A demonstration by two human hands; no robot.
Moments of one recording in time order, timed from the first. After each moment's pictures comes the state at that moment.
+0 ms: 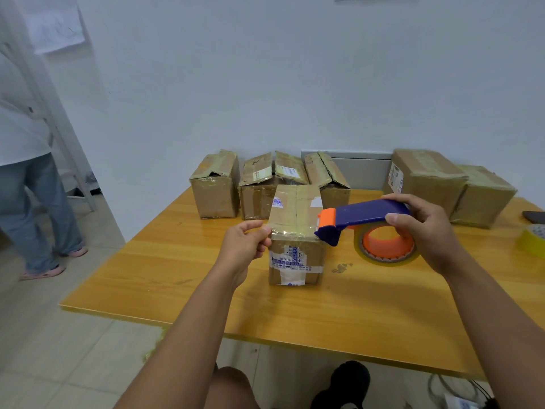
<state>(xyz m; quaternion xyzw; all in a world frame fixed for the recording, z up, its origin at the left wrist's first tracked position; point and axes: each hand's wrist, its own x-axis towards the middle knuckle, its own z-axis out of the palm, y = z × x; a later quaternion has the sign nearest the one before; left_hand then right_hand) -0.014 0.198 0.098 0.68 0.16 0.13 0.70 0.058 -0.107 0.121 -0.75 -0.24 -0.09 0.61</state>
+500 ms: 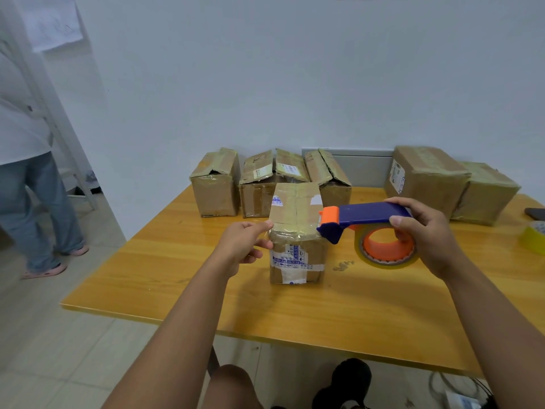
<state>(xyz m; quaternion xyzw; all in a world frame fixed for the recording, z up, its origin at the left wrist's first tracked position) -0.009 0.210 0.107 0.76 0.19 0.04 0.62 0.059 -0.107 0.108 -0.74 -0.23 -0.08 0.62</state>
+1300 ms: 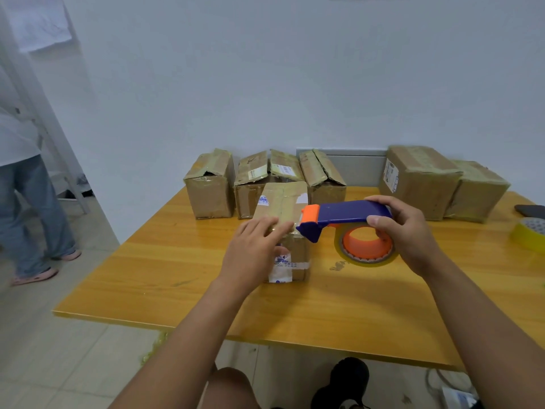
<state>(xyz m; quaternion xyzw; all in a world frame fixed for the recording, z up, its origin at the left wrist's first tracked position) -0.003 0.198 0.067 0.93 -0.13 0.34 0.03 0.053 -0.084 0.110 -0.74 -0.24 -0.08 0.62</state>
